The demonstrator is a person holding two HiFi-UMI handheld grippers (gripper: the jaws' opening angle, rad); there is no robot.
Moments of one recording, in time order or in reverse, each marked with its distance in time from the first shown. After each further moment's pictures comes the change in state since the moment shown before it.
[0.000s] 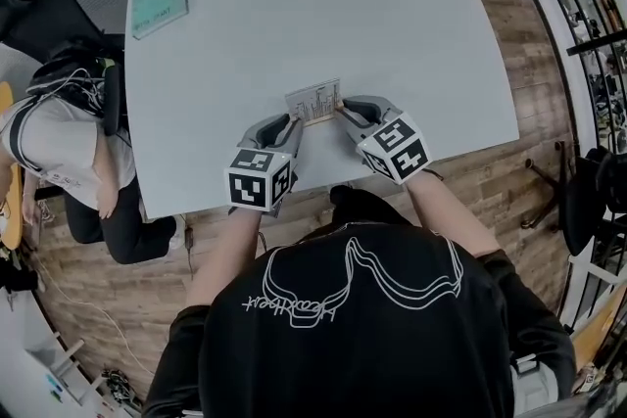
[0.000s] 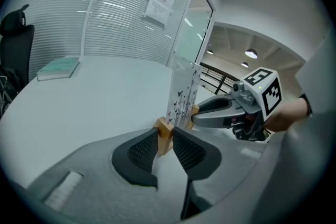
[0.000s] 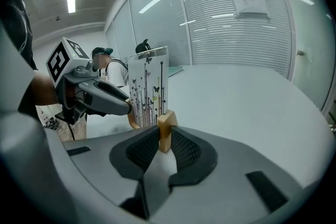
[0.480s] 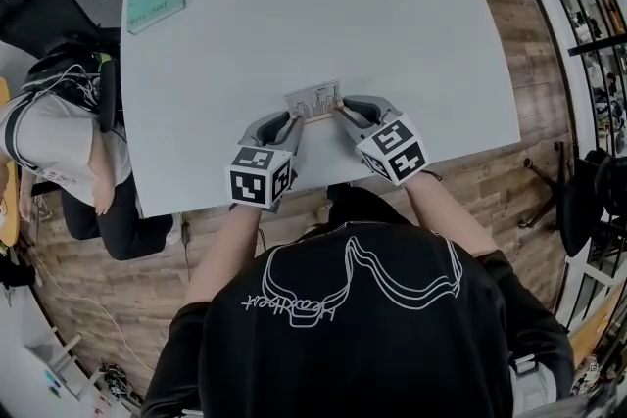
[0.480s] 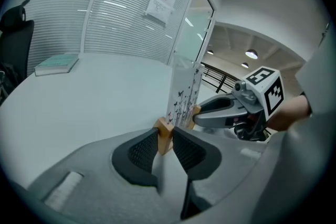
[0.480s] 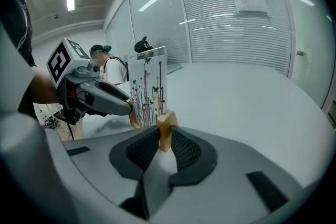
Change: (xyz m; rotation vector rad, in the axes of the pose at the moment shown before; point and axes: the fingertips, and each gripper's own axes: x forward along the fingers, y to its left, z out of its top) left arm 0.016 0.008 -0.011 -0.006 -0.002 -0.005; right arm 0.011 -0.005 -0.012 -0.004 0.012 -0.012
